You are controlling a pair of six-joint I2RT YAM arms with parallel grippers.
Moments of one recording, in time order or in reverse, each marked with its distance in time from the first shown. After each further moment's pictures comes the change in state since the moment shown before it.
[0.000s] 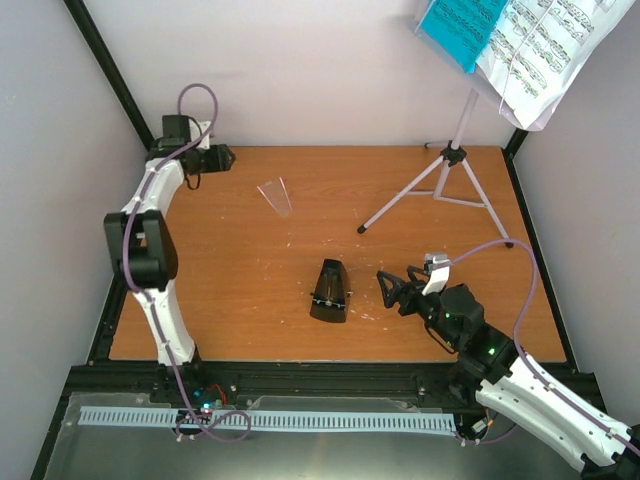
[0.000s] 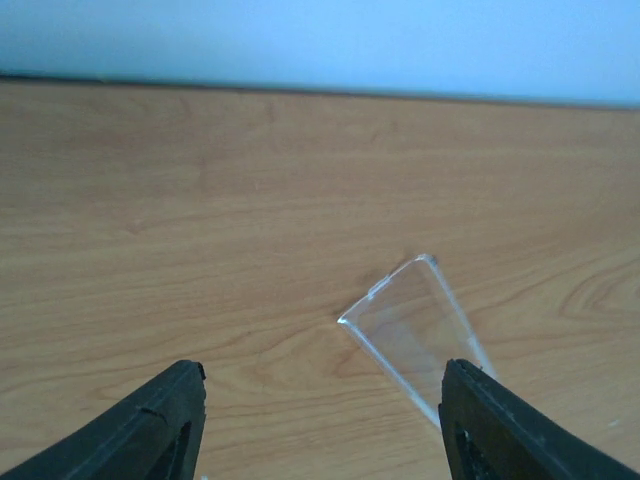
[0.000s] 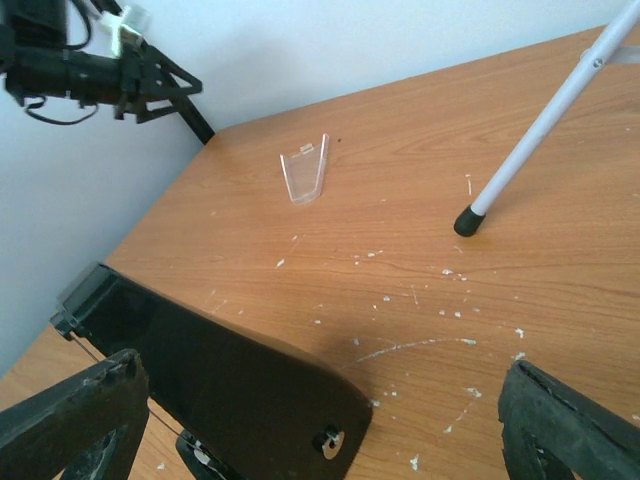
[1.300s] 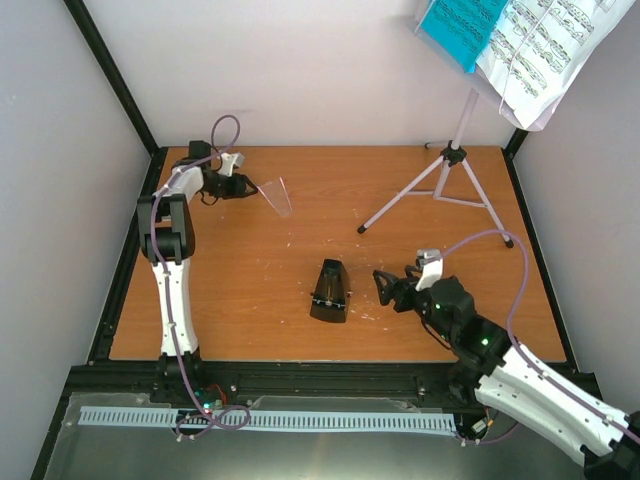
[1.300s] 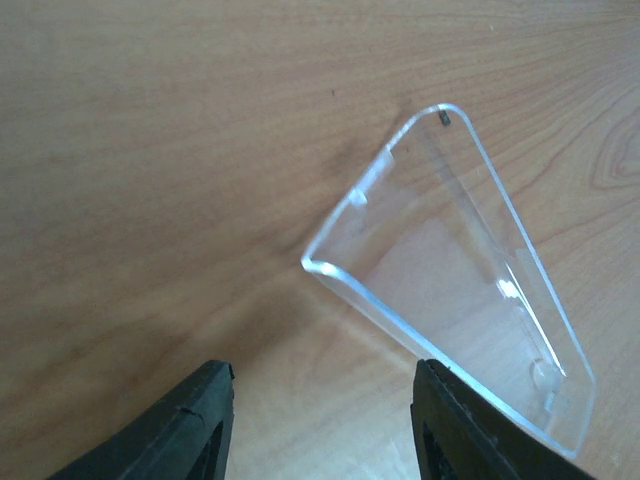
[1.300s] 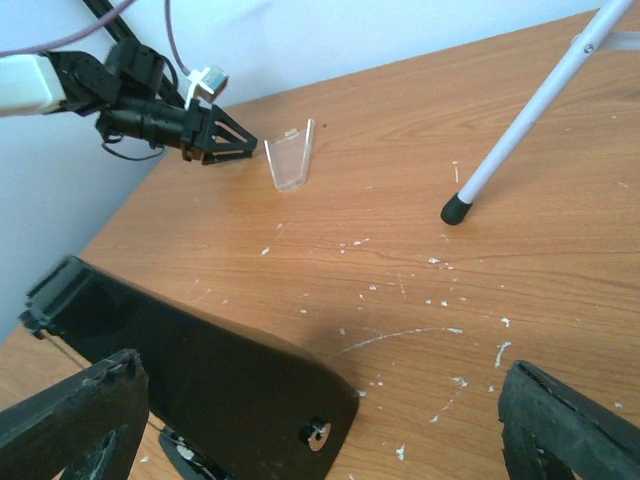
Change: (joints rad) left arm -0.006 0.504 0.301 -0.192 0.326 0.217; right arm 0.000 0.091 0.039 -0.027 0.012 -0.013
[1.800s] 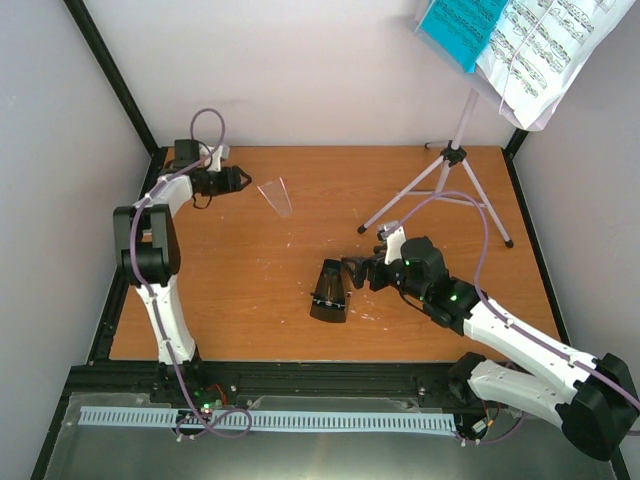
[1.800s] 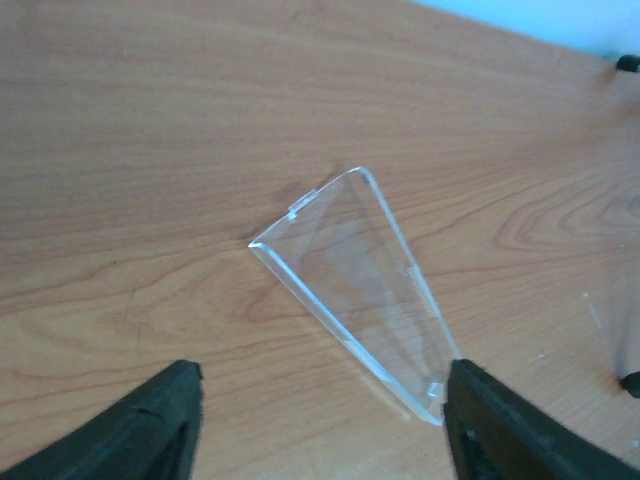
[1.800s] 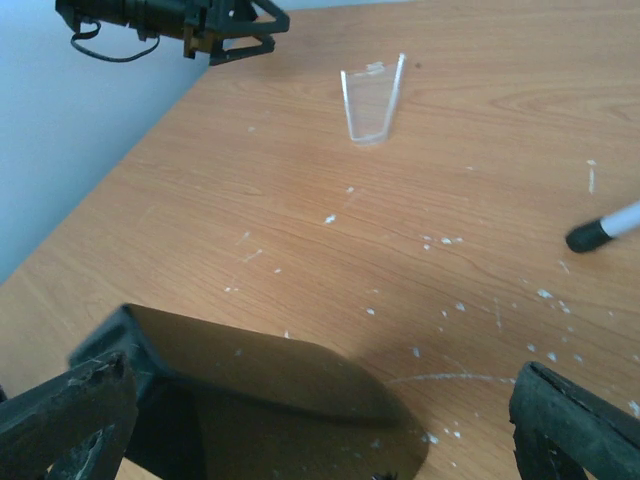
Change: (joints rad) left arm 0.002 -0.354 -0.419 0.301 -0.077 -0.233; right arm -0.054 0.466 0.258 0.090 -0.255 -0.135
